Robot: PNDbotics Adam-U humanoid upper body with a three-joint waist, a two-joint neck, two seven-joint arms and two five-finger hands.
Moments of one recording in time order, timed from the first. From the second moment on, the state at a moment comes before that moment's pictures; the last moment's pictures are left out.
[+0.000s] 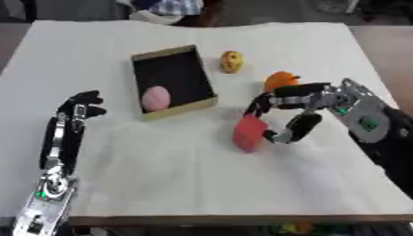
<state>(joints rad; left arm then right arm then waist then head) -0.14 0.21 -0.08 -1.66 -0.13 -0.11 0.19 -0.80 -0.44 0.50 -1.18 0.40 -0.40 0.76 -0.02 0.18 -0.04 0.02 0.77</state>
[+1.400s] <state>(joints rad) -0.14 0.21 -0.08 -1.66 -0.13 -0.11 0.18 -1.04 -0.09 0.29 -0.89 0.53 -0.27 0.59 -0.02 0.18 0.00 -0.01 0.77</state>
